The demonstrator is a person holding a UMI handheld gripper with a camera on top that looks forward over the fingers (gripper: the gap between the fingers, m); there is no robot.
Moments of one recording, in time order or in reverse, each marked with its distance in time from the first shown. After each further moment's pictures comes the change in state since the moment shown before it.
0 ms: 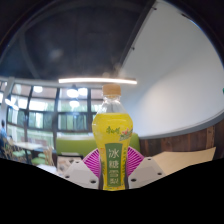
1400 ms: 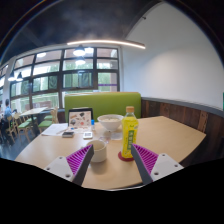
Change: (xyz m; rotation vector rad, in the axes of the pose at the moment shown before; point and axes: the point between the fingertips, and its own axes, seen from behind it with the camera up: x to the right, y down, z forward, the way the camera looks) arm -0.073 0.082 -0.139 -0.498 -0.018 -0.062
